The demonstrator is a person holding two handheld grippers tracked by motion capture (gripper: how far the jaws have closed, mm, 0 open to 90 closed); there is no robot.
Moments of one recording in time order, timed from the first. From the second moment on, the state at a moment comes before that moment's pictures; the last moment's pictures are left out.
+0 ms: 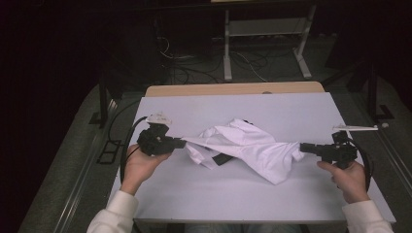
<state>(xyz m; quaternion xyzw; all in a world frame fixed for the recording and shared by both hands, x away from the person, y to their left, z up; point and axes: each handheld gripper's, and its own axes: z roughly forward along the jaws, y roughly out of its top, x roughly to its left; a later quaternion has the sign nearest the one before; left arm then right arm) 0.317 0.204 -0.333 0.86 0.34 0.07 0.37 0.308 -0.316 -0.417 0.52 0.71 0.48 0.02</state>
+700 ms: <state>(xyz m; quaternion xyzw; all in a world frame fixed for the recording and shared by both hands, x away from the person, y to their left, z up) 0.298 0.265 -0.379 0.84 0.40 0.03 0.36 0.258 -0.253 -0.446 0.41 0.83 0.37 -0.10</state>
